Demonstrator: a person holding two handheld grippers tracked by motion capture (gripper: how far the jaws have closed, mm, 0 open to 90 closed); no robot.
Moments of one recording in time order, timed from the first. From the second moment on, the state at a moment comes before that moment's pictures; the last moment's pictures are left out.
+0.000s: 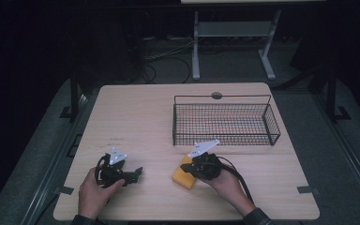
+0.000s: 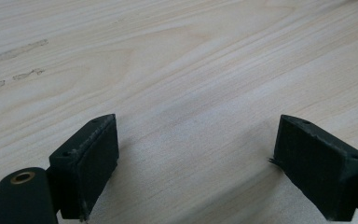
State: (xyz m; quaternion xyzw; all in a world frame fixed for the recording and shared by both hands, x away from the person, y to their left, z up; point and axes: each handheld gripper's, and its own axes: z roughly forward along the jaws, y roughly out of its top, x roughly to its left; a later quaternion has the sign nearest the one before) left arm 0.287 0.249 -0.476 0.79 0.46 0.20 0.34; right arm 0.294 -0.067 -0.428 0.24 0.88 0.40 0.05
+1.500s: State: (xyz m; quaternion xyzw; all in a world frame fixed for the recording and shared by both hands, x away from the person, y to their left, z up) left arm 0.286 0.249 -0.476 0.79 0.46 0.20 0.34; right arm 0.286 -0.069 -0.444 0.24 0.90 0.36 0.03
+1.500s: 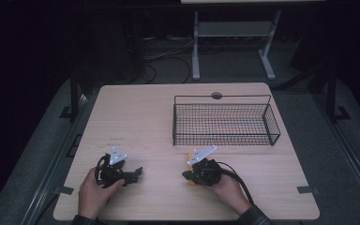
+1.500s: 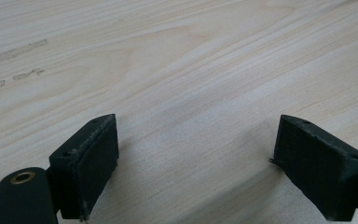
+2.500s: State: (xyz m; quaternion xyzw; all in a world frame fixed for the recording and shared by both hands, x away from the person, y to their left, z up) left arm 0.286 0.249 -0.476 0.79 0.46 0.20 0.34; right arm 0.275 -0.136 -0.442 0.28 0.89 0.35 0.05
